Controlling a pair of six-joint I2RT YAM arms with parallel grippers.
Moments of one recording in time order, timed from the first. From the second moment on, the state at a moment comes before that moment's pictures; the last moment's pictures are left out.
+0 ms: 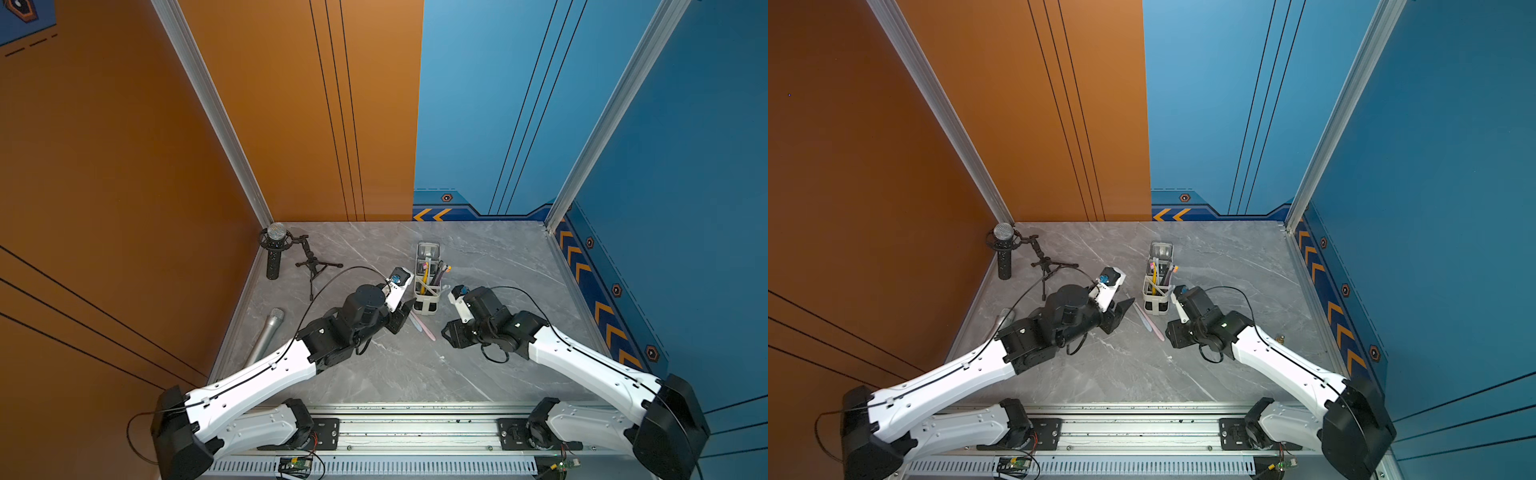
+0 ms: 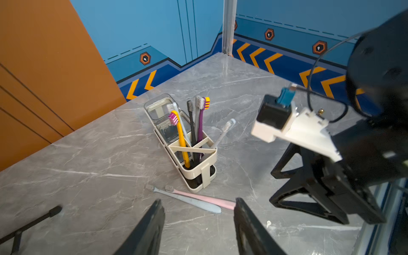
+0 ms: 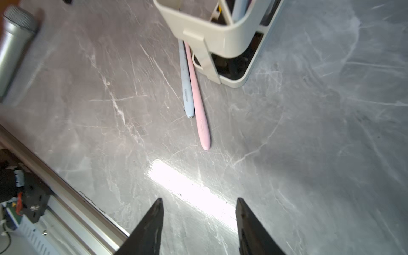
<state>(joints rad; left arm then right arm) -0.90 1.02 0.87 -0.22 -0.24 -0.06 0.73 1.25 0.82 -0.58 -0.07 0.38</state>
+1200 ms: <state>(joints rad) -0.76 0.78 0.65 -0.25 -0.27 -0.19 0.81 1.78 1.07 -0.57 0.11 0.32</state>
